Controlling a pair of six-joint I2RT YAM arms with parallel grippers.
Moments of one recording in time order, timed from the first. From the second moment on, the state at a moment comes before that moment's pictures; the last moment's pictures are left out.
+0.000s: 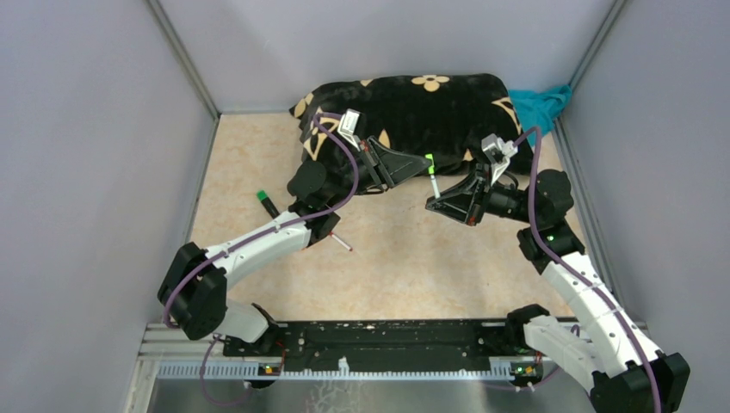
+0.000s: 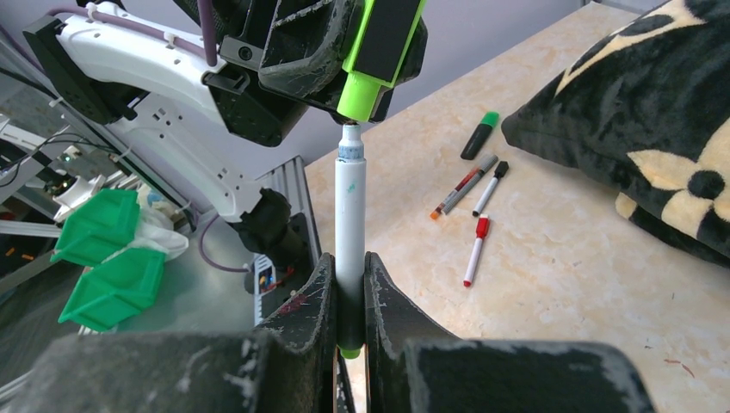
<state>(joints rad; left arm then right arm) -0.77 1.42 0.97 0.94 0.42 -1.16 0.32 0.85 0.76 0.22 -0.98 0.52</state>
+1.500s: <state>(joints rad) -0.79 1.42 0.98 0.93 0.40 -1.00 0.33 0.89 0.80 0.21 -0.94 0.62</state>
